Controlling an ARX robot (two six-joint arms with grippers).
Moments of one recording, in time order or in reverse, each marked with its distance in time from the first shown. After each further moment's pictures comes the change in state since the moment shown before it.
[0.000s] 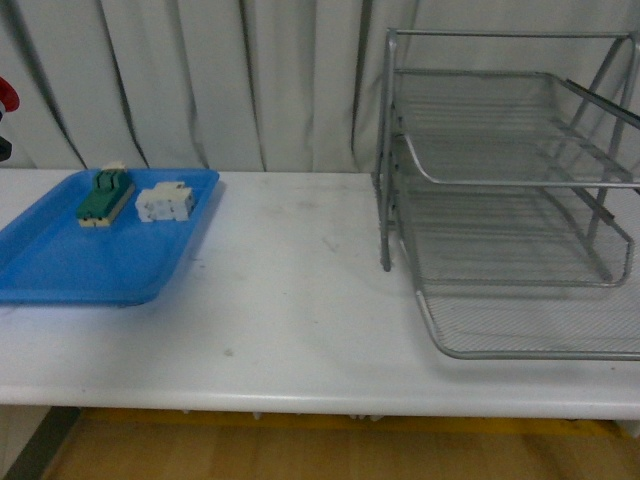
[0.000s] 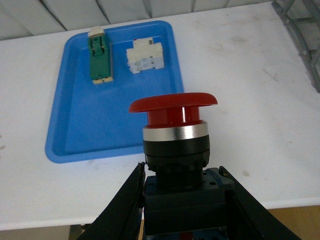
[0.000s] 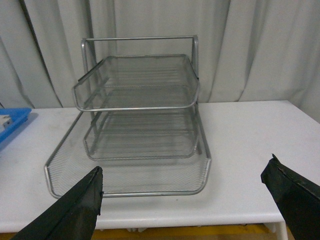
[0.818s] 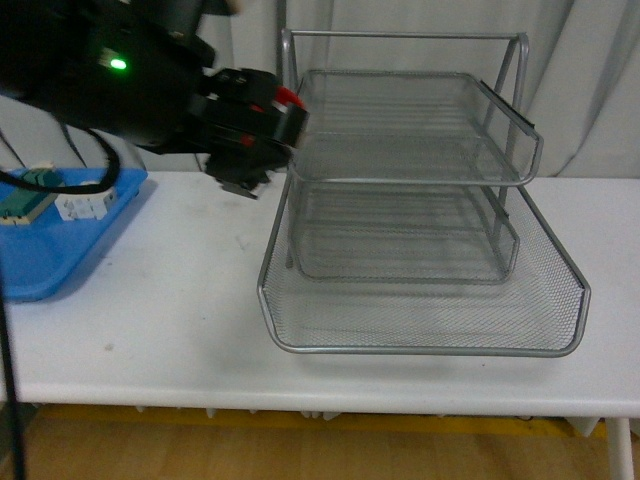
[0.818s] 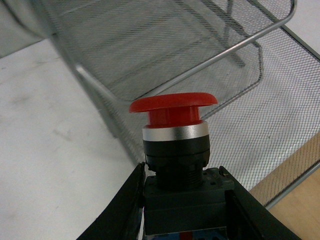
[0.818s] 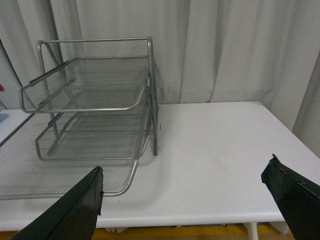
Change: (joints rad) left arm -0.254 0.440 0.340 0.037 0.288 0.087; right arm 0.000 0.000 0.000 0.001 0.003 0.000
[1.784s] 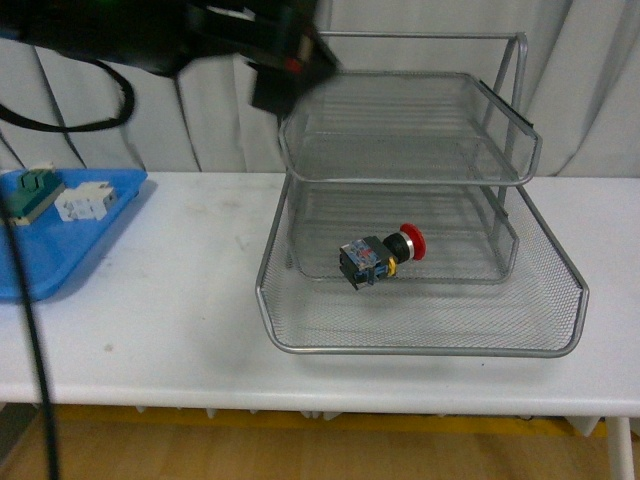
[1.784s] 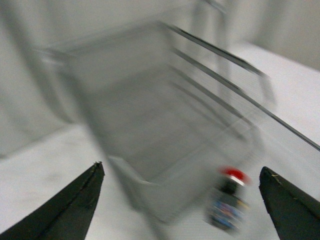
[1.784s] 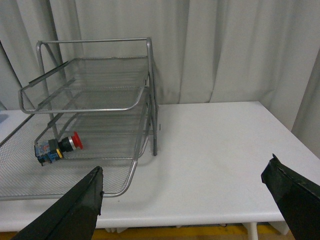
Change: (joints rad) left arm 0.026 -0.061 -0.114 0.423 0.005 -0.021; right arm 0.000 0.000 0.000 0.000 0.000 0.000
